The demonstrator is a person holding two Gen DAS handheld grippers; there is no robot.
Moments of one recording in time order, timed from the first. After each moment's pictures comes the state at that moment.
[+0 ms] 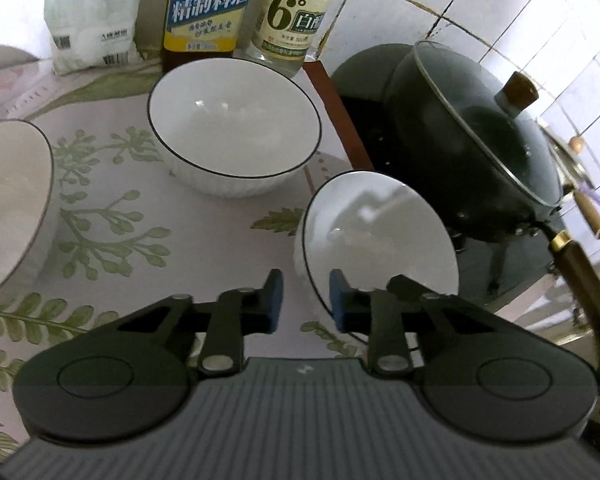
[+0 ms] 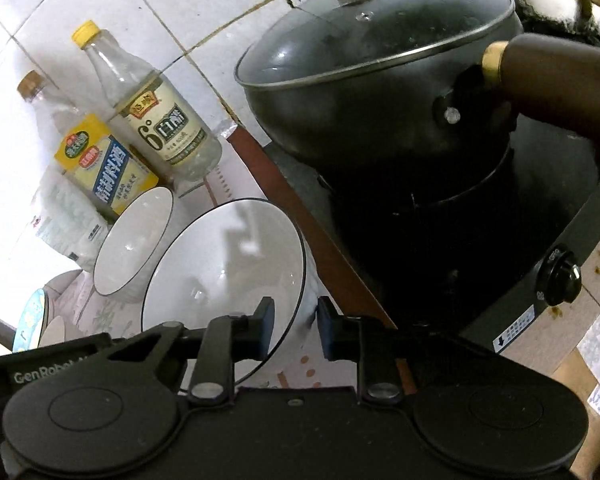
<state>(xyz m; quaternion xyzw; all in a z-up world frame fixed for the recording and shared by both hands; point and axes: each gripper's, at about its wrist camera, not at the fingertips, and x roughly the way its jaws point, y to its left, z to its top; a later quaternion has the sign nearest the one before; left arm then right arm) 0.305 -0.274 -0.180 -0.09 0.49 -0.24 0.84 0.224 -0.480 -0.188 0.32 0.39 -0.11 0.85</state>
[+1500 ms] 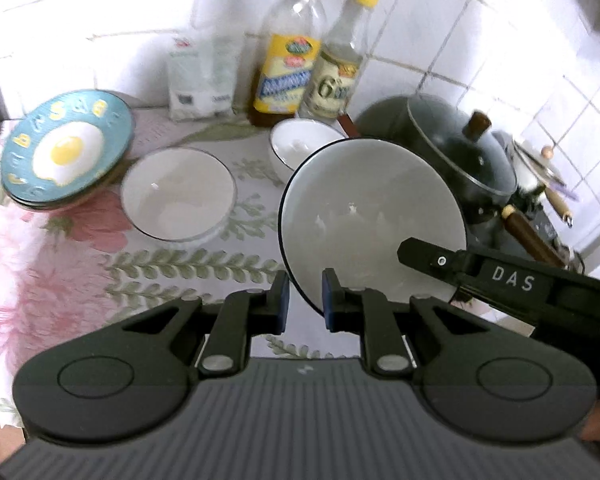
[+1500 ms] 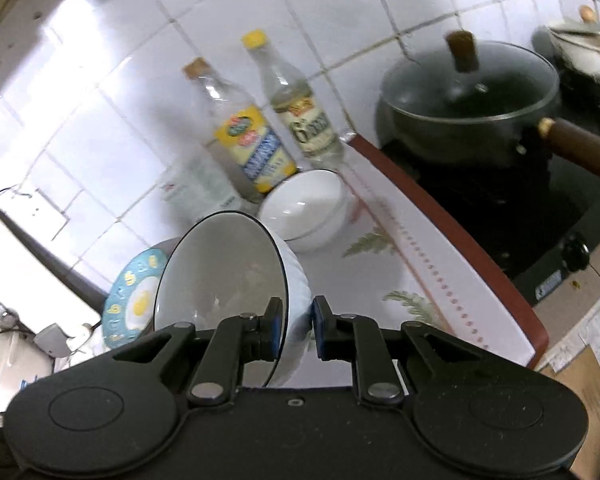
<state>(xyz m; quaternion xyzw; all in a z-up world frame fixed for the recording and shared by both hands) 0.204 -0.136 -0.080 -0.06 0.43 -0.22 0.87 0.164 -0.363 -0.066 0.29 0.37 -0.03 0.88</state>
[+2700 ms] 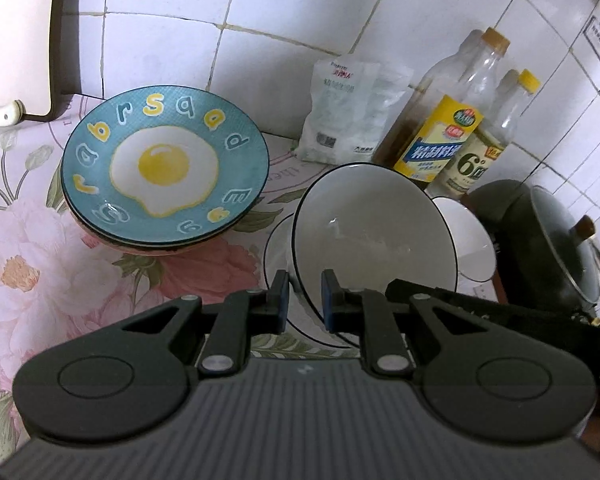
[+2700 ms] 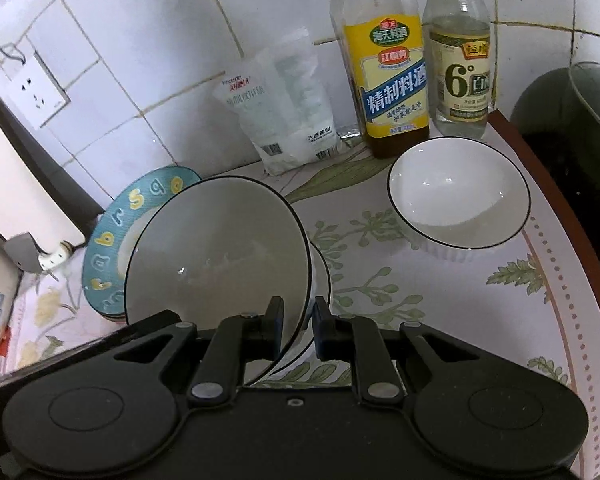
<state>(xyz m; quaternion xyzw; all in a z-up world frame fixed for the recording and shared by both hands) 0.301 -0.051 -0.139 -0.14 0.41 -0.12 0.89 0.309 -0.264 -0.117 0.15 0.47 0.04 0.87</state>
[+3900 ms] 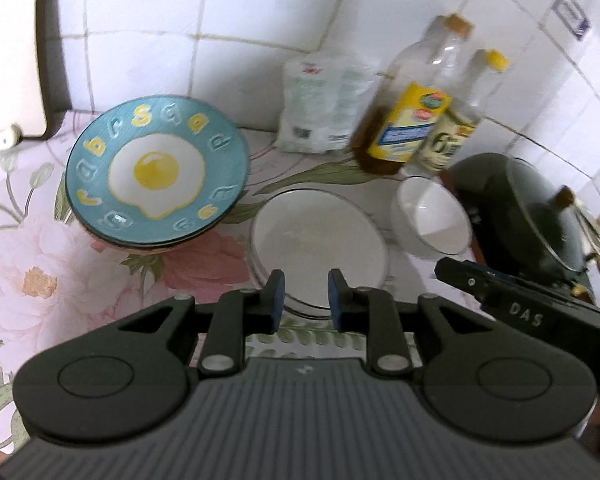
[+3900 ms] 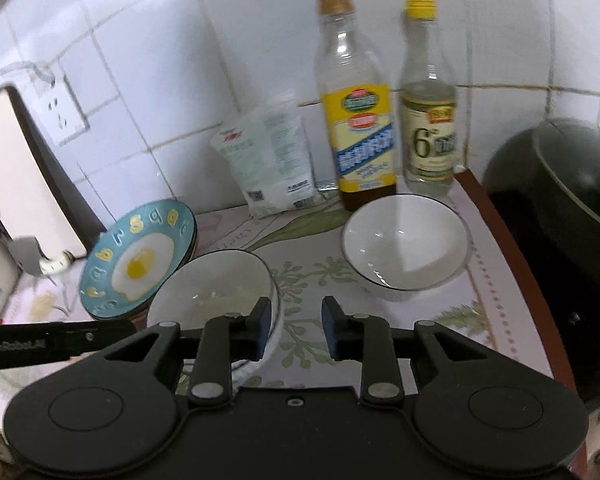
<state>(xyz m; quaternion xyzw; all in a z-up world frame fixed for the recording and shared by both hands) 0.282 -0.060 -0.096 -0.10 0.43 -0.15 0.88 0.263 -0.321 -0.083 0.14 0.40 0.05 0.90</state>
